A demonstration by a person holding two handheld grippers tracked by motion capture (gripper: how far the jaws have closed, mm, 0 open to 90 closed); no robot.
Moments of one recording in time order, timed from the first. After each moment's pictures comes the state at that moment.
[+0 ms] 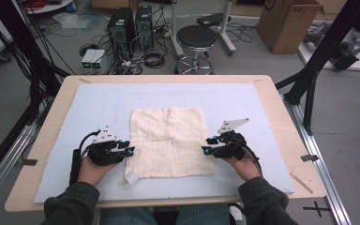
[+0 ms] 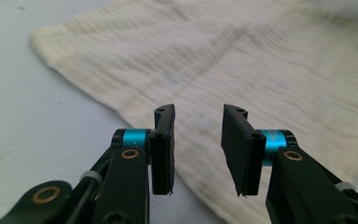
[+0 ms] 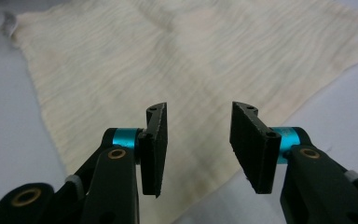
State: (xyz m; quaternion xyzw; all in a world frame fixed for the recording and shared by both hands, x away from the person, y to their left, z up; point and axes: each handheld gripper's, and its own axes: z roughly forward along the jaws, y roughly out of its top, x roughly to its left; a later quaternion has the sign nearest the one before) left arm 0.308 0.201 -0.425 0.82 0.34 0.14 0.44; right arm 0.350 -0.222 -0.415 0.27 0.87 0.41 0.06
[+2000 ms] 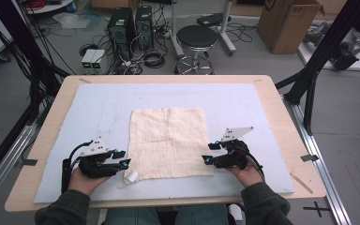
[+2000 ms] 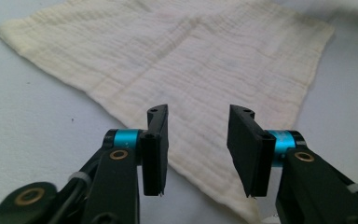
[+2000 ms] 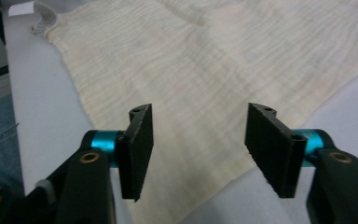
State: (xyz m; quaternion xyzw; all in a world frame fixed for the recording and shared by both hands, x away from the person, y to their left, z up) left arm 0.280 0.216 -0.418 0.81 0.32 0.12 0.47; right arm 0.329 -0.227 -0.415 0.26 0.86 0.44 0.05
